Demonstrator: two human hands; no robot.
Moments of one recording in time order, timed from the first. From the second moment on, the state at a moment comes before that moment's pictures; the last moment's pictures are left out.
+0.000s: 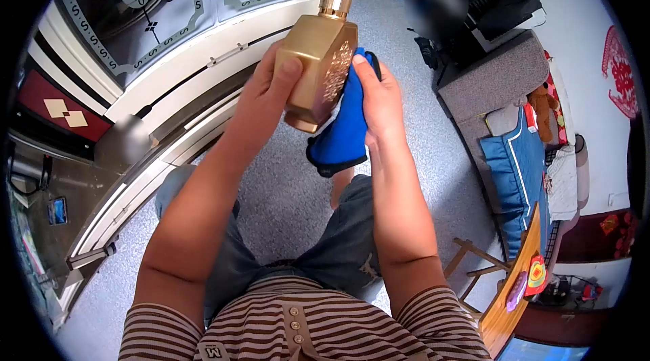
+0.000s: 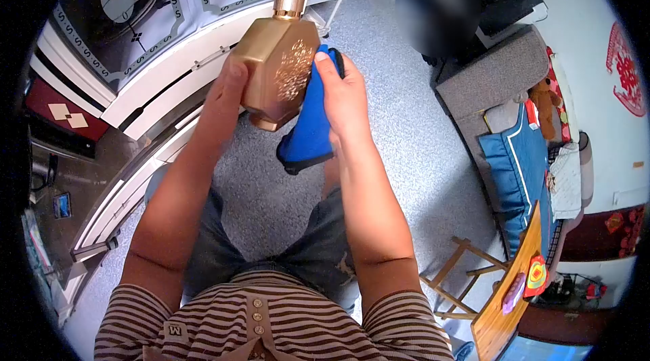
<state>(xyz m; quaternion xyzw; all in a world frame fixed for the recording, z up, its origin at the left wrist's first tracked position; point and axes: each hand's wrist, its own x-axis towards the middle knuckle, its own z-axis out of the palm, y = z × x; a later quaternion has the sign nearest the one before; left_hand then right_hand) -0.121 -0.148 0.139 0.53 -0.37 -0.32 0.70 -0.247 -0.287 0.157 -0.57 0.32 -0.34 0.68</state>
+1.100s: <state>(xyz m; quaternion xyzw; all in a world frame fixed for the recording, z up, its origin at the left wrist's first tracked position) -0.126 -0.164 0.130 0.37 -0.21 -0.57 0.71 -0.241 -0.260 0.158 -0.60 0.23 -0.44 0.63</state>
